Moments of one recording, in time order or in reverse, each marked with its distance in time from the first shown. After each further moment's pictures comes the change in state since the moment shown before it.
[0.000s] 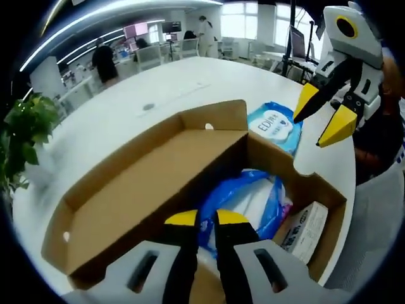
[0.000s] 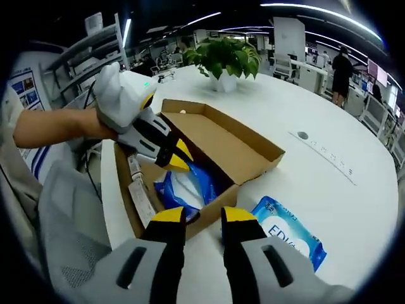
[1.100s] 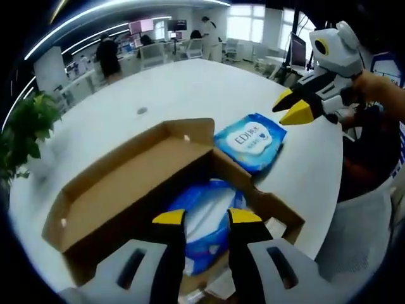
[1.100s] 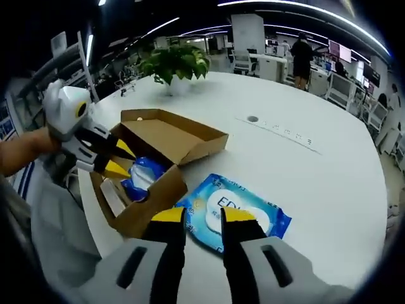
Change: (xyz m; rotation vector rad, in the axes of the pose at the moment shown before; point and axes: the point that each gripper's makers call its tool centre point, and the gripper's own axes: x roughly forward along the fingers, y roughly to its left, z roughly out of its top) left arm -0.026 -0.041 0.015 -0.073 -0.001 -0.003; right arm -0.054 -0.064 -0.034 0.182 -0.037 -0.205
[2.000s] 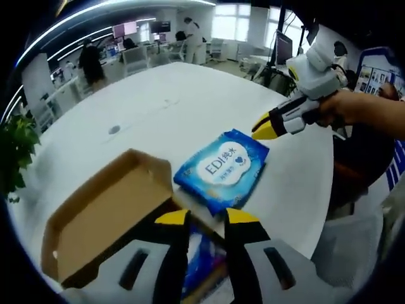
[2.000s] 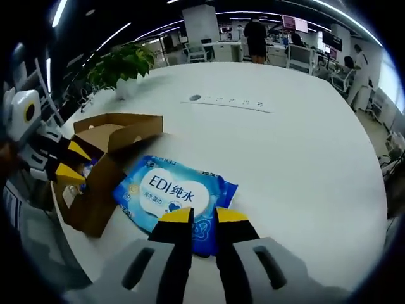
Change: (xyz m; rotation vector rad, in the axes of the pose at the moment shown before) left arm 0.023 -0.048 0.052 0.058 0.002 -0.086; right arm -0.006 -0.092 -0.051 0.224 0.027 -0.191
